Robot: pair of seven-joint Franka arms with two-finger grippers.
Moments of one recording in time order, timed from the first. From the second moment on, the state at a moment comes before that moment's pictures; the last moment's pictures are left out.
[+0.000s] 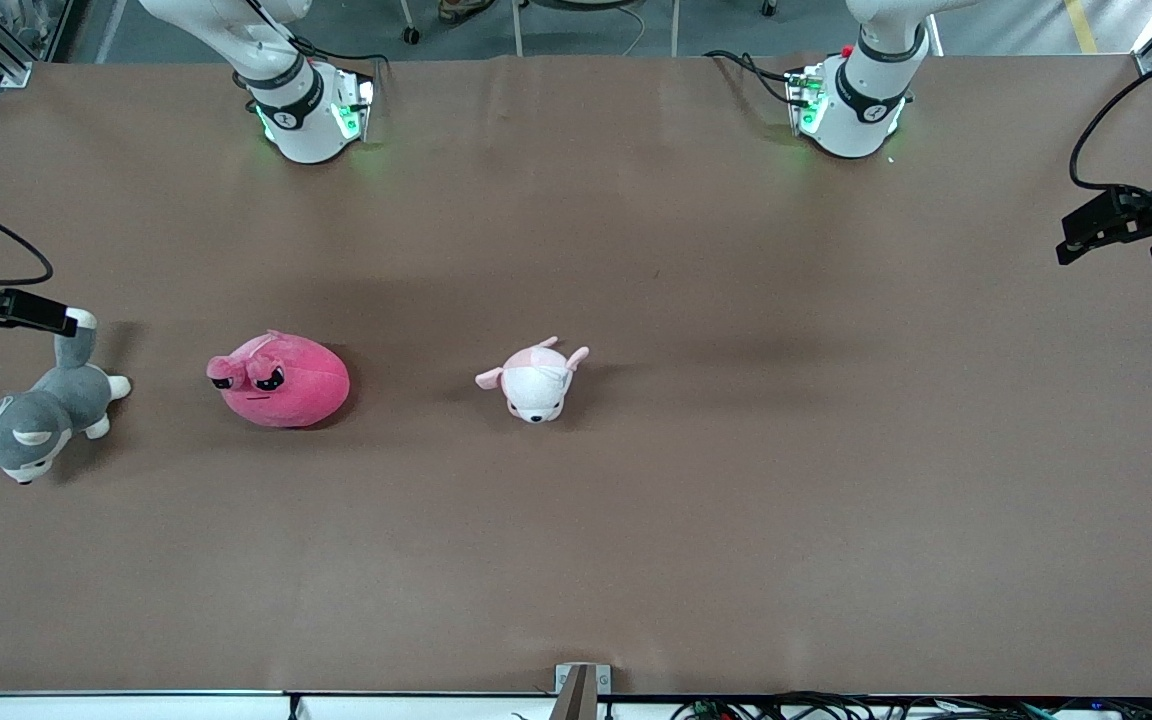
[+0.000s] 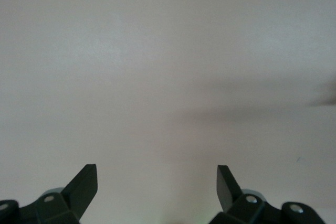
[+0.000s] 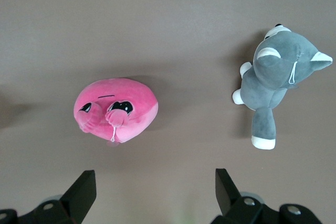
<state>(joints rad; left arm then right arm) 0.24 -0.01 -0.24 -1.56 0.00 1.54 0.04 0.00 0.20 -0.13 -1.42 0.01 1.49 -0.06</state>
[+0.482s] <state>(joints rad) 0.24 0.00 -0.25 -1.56 0.00 1.54 0.04 0.01 0.08 -0.13 -1.48 0.01 1.47 -0.06</state>
